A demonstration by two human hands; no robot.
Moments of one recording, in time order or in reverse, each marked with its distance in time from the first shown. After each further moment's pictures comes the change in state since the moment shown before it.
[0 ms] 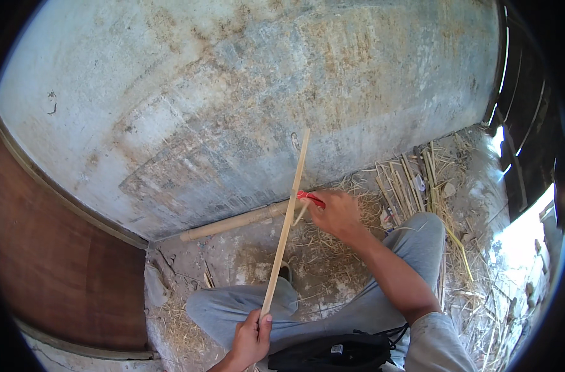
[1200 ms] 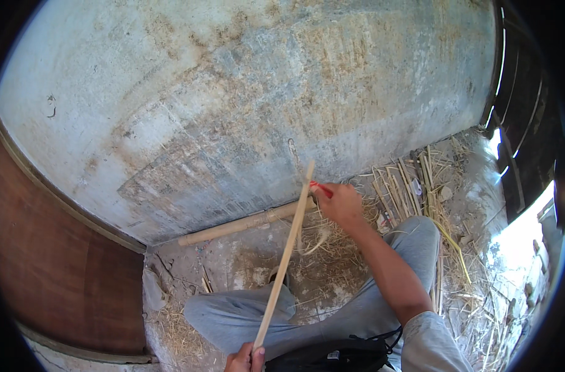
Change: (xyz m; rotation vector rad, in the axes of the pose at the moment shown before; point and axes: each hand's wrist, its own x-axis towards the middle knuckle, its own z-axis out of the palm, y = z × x) left_hand -0.063 0.017 -0.019 0.074 -0.005 -0.062; right_hand 0.022 0.025 -0.001 -0.047 -0.101 0.317
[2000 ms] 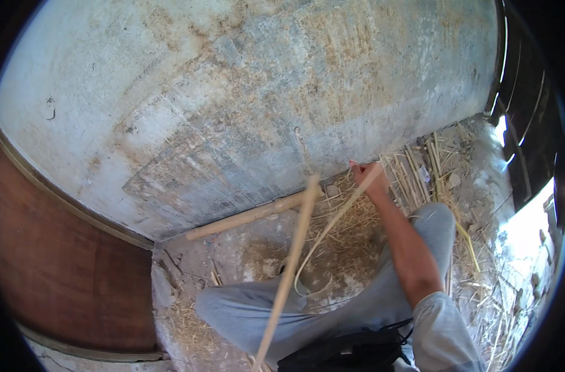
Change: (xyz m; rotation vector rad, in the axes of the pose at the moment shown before) left_hand -0.091 -0.031 -0.036 0.040 -0.042 -0.178; right_hand 0.030 0.069 0.004 0.014 -0.028 0.481
